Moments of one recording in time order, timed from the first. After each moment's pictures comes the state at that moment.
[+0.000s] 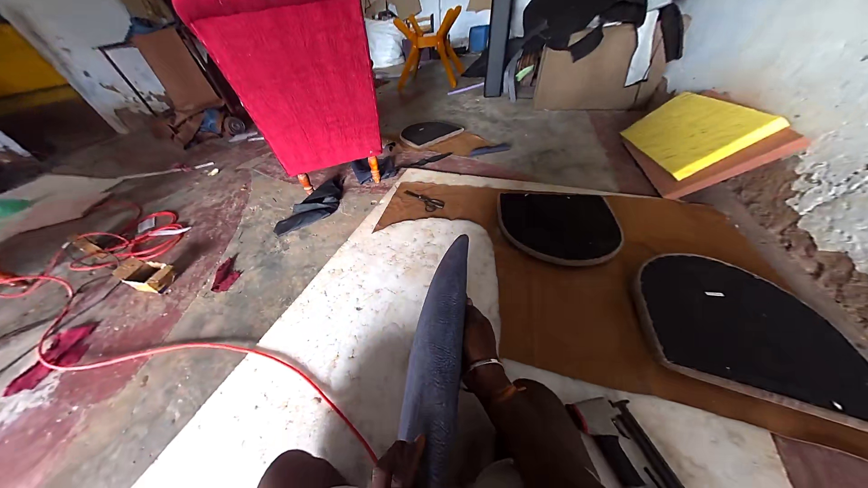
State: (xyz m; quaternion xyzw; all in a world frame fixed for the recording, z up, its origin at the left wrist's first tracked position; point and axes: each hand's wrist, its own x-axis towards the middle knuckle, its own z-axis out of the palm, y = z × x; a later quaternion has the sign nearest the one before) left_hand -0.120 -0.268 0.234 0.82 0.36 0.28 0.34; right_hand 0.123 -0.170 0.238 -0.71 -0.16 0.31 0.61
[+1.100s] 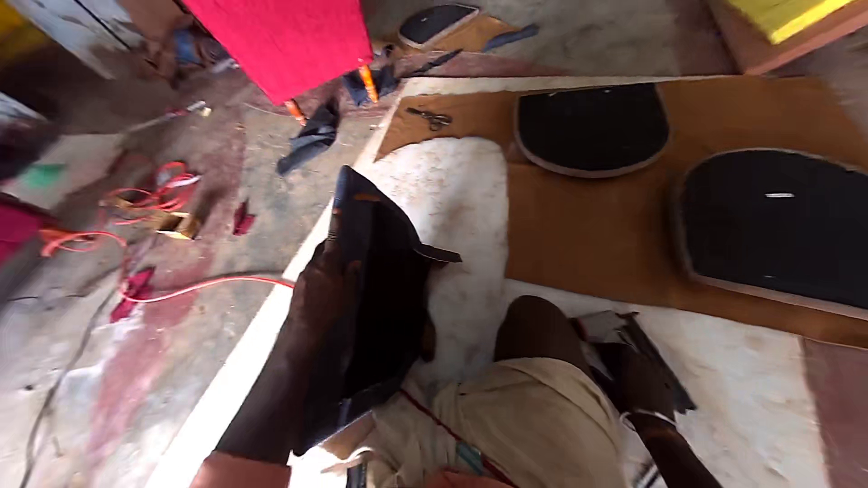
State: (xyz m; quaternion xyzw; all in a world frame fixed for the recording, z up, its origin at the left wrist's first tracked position) left_hand -0.068 -0.080 0.306 0.84 0.53 0.02 0.09; right_hand 0.275 -0.462 -0.034 -0.94 -0.26 0.19 0.12
